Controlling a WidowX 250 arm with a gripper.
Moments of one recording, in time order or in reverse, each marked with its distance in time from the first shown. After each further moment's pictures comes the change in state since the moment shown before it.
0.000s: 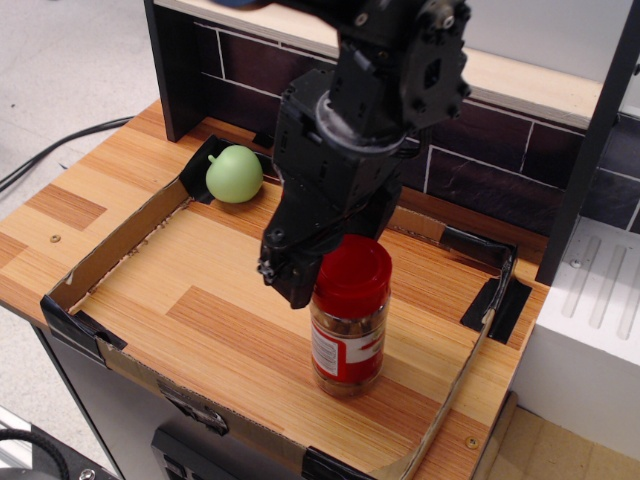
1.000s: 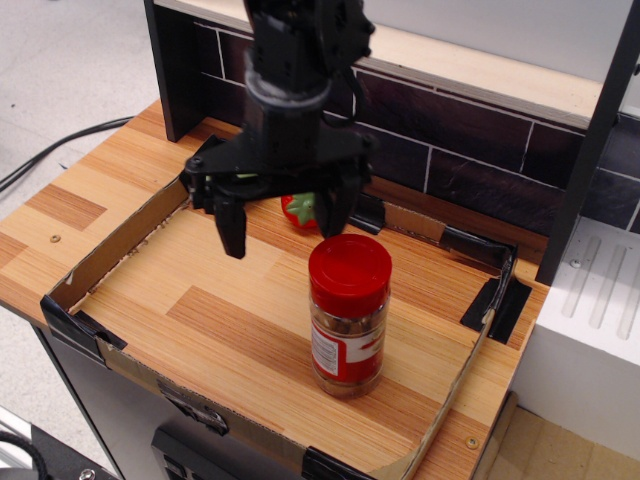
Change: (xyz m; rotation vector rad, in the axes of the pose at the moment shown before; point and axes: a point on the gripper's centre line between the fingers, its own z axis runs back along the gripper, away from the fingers) arm 0.037 -0.005 -0.009 -0.040 0.084 -0.537
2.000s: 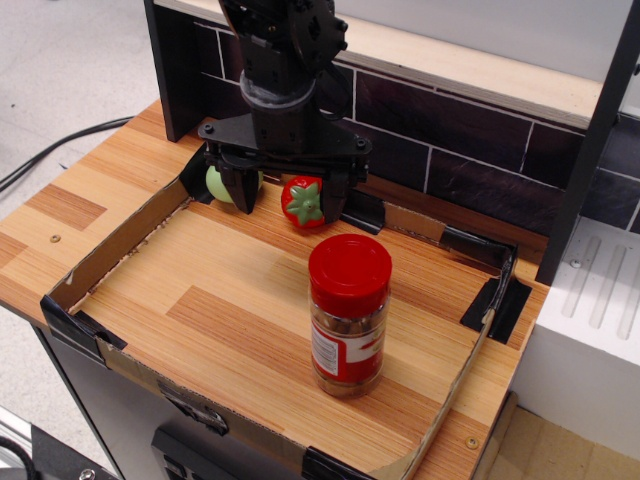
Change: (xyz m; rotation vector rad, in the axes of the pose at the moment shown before) arm 0.048 -0.017 -0.028 -0.126 -0.145 -0.472
